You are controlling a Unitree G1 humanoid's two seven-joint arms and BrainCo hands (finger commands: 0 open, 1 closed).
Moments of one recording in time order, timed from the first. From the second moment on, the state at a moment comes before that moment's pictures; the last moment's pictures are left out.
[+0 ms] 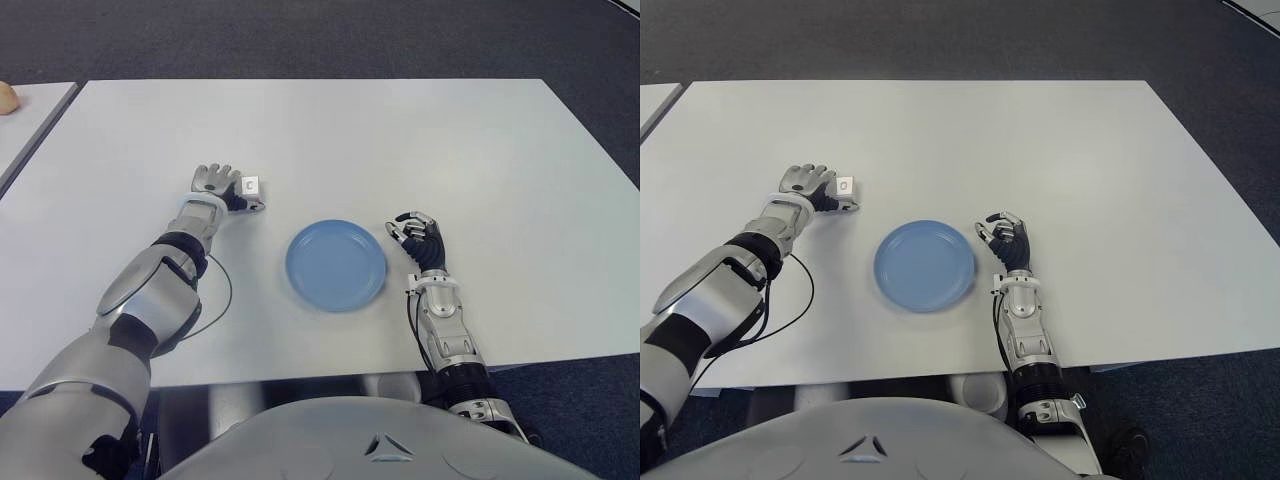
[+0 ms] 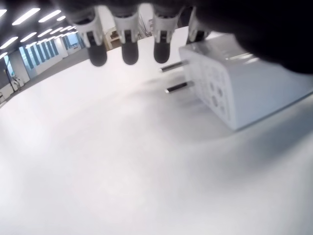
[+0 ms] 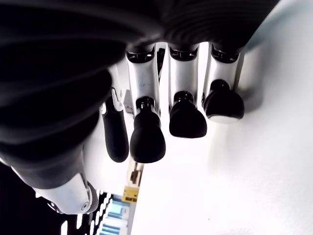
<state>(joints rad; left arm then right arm) -0.78 0.37 -0.74 1.34 0.86 0.05 0.22 -0.02 -0.05 0.02 0.32 -0.17 -0.19 -0.19</state>
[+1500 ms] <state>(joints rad) -0.74 0.39 -0.55 1.31 0.71 -0.06 0.32 -0.01 -0.06 0.01 0.33 -0.16 -0.20 -0.19</state>
